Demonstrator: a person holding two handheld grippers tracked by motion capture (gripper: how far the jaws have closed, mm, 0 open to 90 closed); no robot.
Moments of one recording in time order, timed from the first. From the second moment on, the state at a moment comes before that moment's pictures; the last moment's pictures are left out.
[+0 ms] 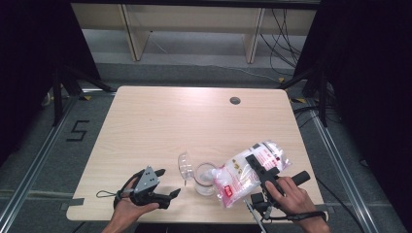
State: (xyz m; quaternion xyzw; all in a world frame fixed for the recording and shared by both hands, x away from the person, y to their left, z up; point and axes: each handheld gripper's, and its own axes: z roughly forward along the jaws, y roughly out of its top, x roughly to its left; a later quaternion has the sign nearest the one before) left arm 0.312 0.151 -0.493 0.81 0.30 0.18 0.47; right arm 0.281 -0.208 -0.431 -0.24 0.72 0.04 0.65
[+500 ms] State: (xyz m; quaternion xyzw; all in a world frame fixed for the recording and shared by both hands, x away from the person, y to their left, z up) left arm 0.311 0.150 -0.495 0.80 0.31 0.17 0.48; right arm 0.280 -0.207 -0.427 -0.25 0.71 0.03 0.66
